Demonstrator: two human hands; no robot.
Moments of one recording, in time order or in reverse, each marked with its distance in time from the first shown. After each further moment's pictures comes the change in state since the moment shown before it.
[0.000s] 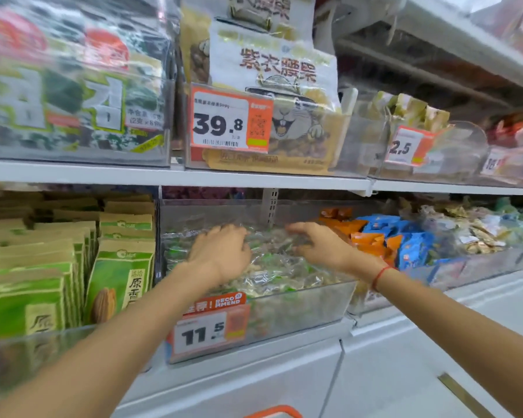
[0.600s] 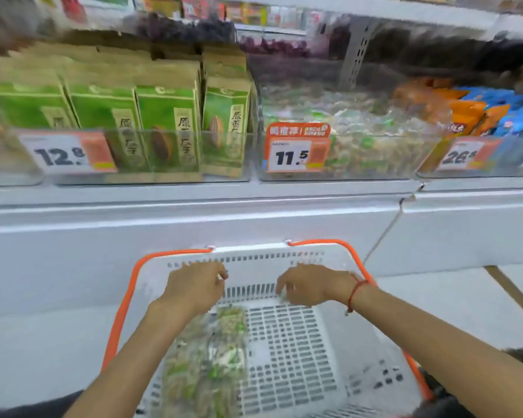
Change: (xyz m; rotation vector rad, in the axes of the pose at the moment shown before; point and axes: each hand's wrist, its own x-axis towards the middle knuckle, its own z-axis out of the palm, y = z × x) left_hand -0.279 -0.108 0.122 -0.001 -0.424 -0.366; right_hand -0.188 -0.100 0.212 -0.153 -0.917 -0.182
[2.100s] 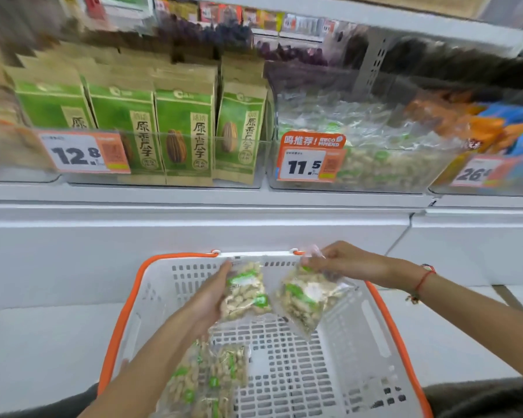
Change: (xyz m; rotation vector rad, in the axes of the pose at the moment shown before) left_hand 0.015 0.014 0.031 -1.584 -0.164 -0.311; right_hand -0.036 0.033 -0.044 0.771 0.224 -0.023
